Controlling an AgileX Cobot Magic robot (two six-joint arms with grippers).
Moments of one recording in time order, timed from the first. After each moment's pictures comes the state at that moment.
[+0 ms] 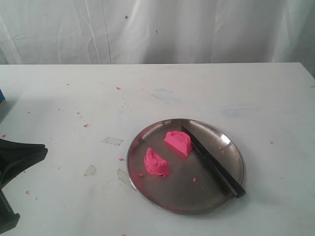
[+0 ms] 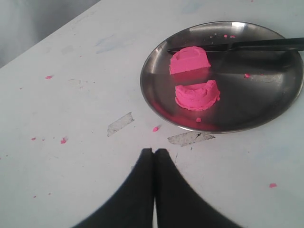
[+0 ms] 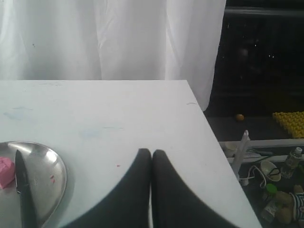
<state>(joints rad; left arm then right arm) -0.28 0.71 -0.34 -1.07 0.33 1.44 0.14 0.07 -0.59 -0.32 0.85 0.27</state>
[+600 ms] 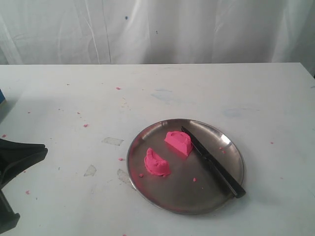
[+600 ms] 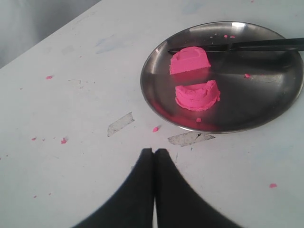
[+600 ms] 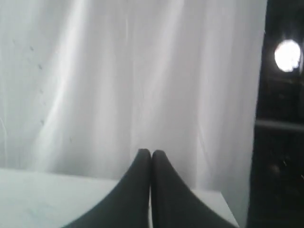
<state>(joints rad) -0.28 0.71 -0.34 -1.07 0.33 1.44 0.11 0.00 -0.28 -0.38 0.13 0.31</state>
